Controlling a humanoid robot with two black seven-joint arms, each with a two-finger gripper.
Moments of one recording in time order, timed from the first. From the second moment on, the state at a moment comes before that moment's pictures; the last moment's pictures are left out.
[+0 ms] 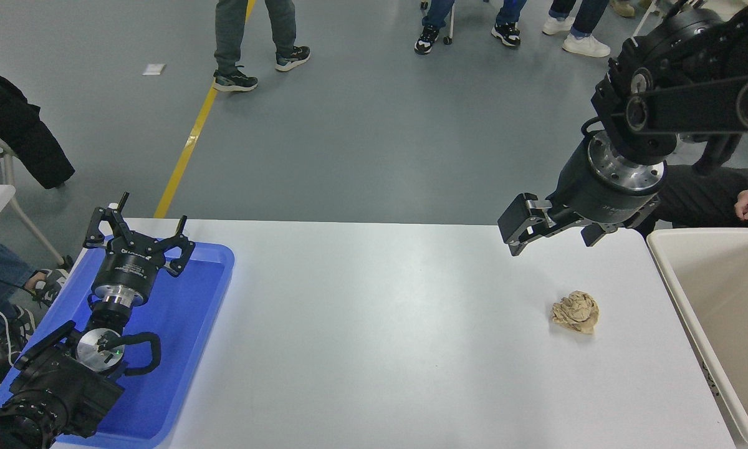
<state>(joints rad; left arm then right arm) -0.64 0.20 -0.89 -0.19 -0.21 -0.79 -0.33 2.38 -0.11 -1.38 1.53 -0.08 0.66 0.09</state>
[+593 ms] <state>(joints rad) -0.64 0.19 -0.89 -0.19 -0.21 -0.79 -0.33 2.35 -0.12 -1.37 1.52 -0.10 0.66 0.09</state>
